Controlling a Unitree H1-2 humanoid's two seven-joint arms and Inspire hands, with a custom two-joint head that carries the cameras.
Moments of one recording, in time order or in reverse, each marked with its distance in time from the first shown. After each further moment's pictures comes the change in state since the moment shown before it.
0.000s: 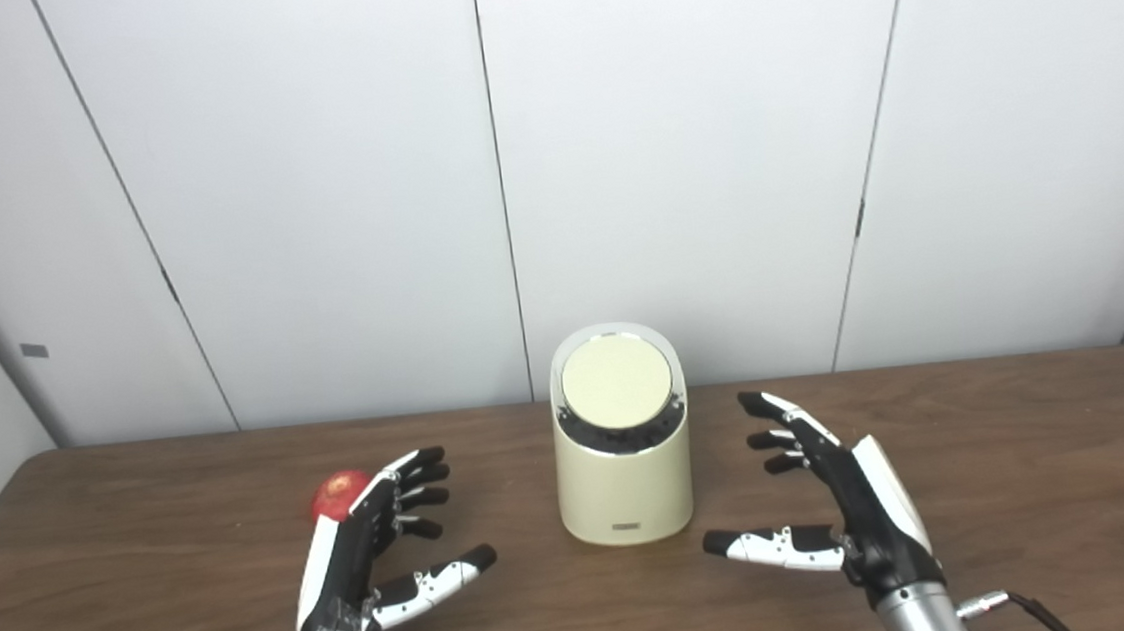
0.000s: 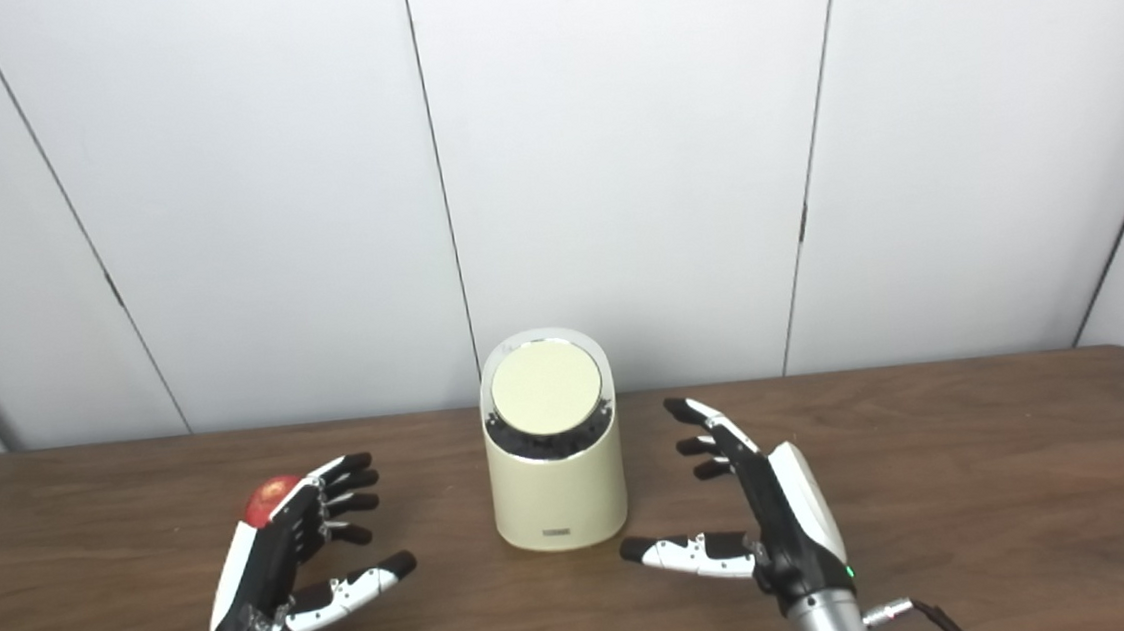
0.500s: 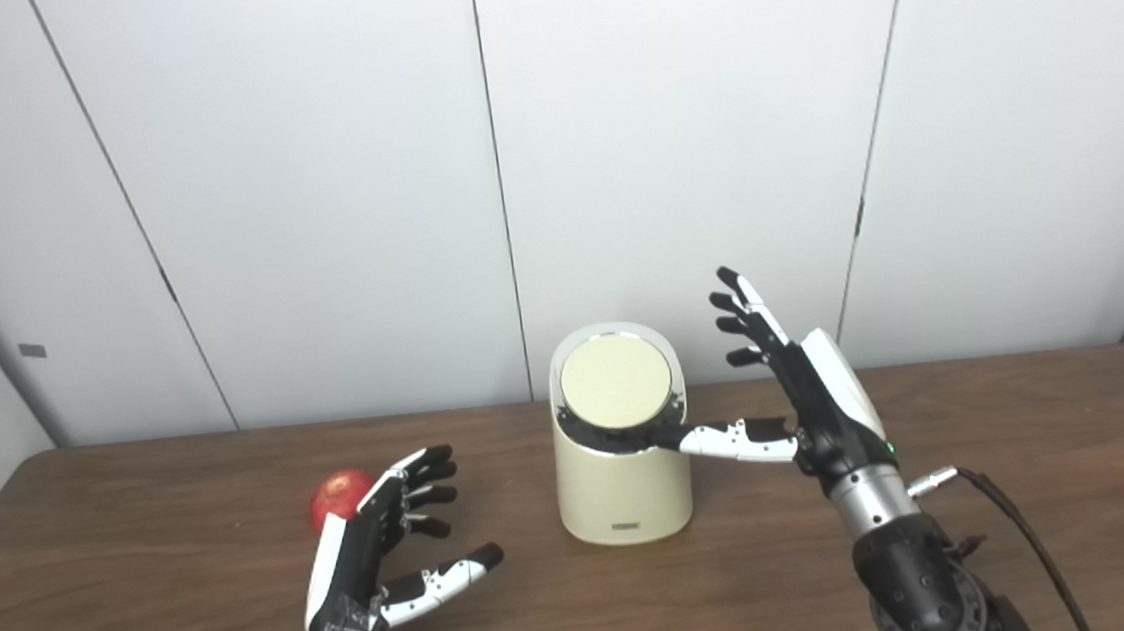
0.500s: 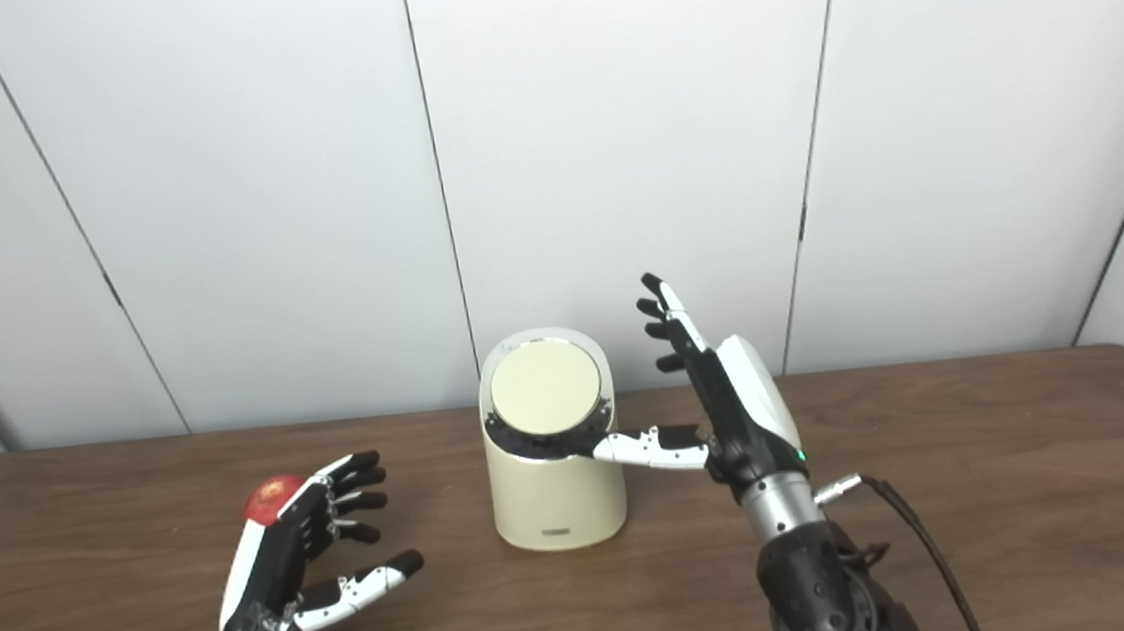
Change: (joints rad) left arm -0.005 -0.009 -0.003 0.016 -0.005 -0.014 0.000; right arm -0.241 -0.019 0.033 -0.014 -0.069 0.179 0.100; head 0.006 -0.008
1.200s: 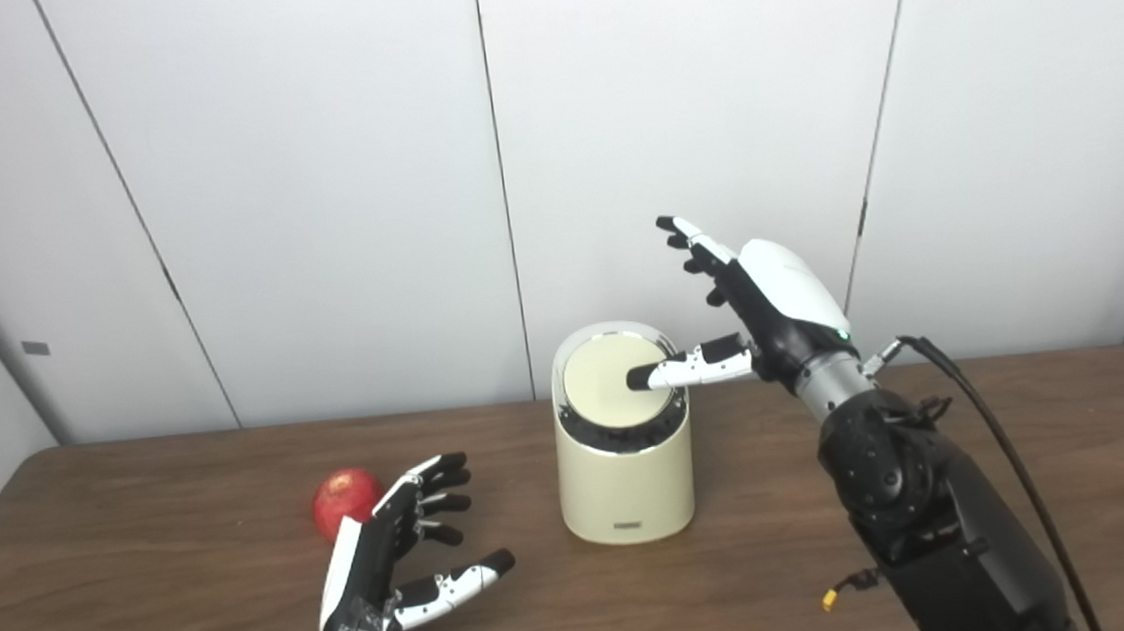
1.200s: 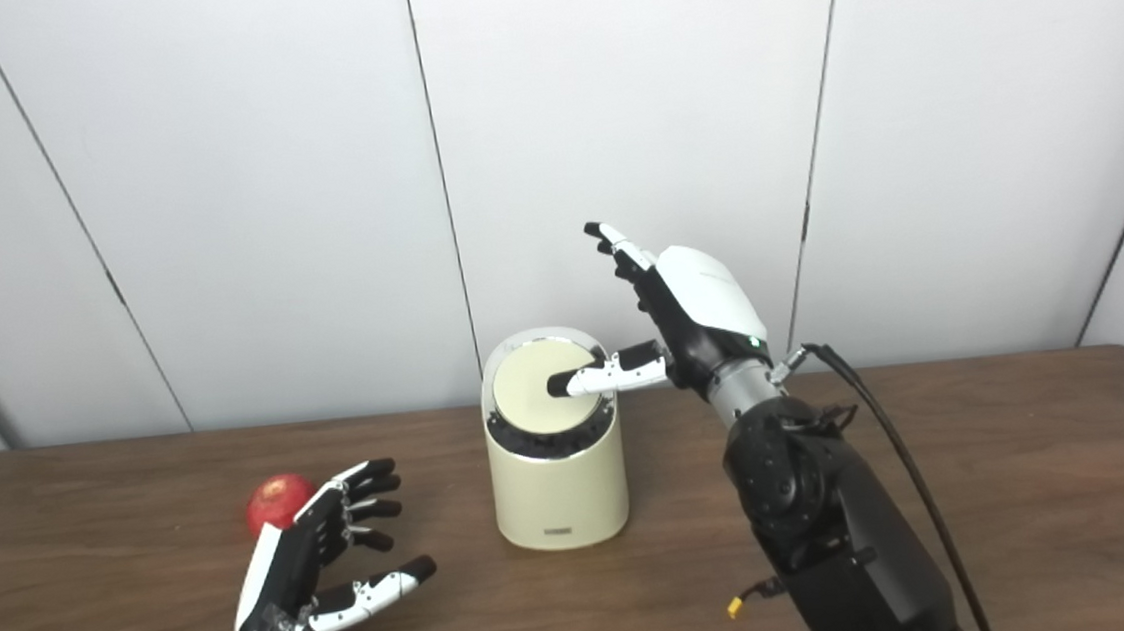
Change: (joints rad) left arm -0.003 -0.002 -0.012 0.029 0.007 -0.006 0.002; right arm -0.240 -0.091 0.126 0.132 -0.192 0.108 0.111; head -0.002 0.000
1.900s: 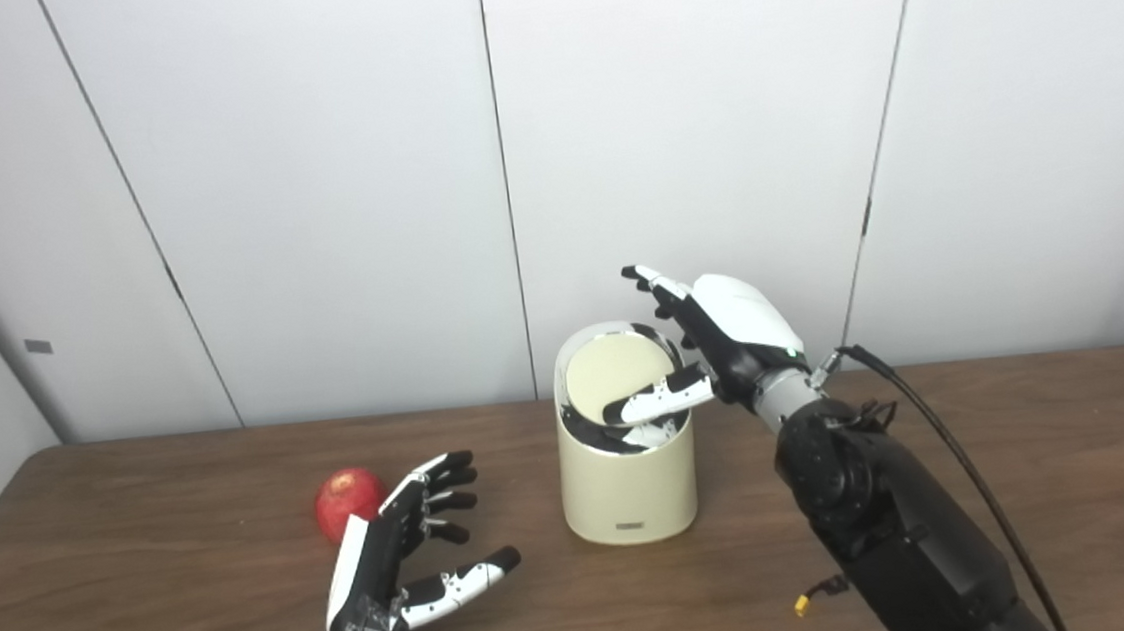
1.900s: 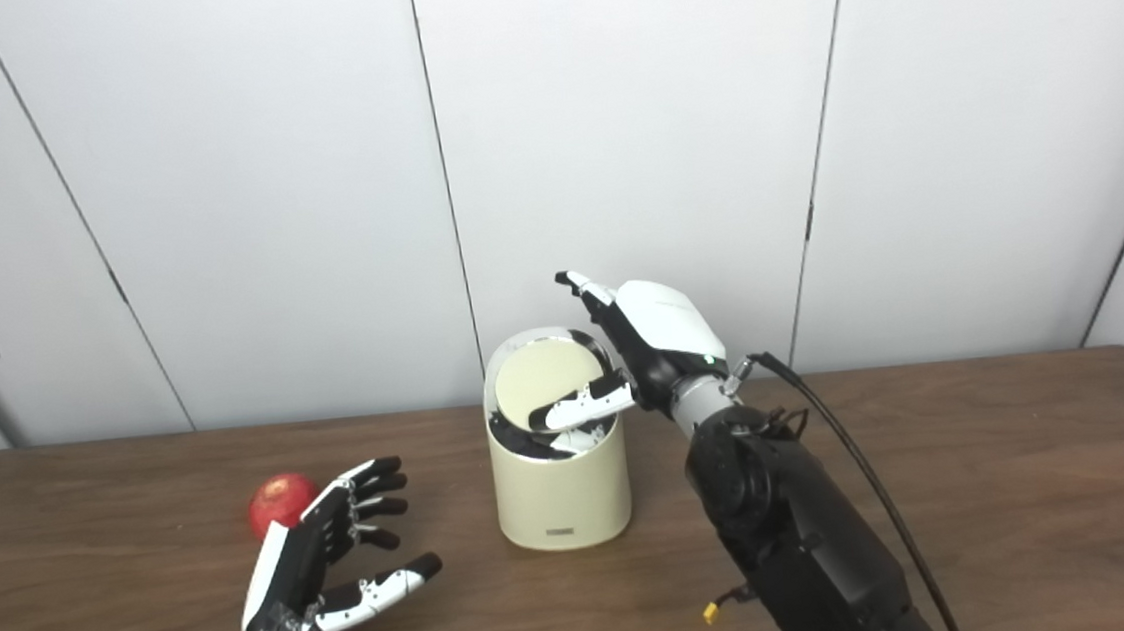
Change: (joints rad) left arm -0.001 -0.005 -0.003 -0.001 0.002 0.000 0.002; right arm -0.046 0.027 0.071 0.159 -0.029 -0.018 -0.012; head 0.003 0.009
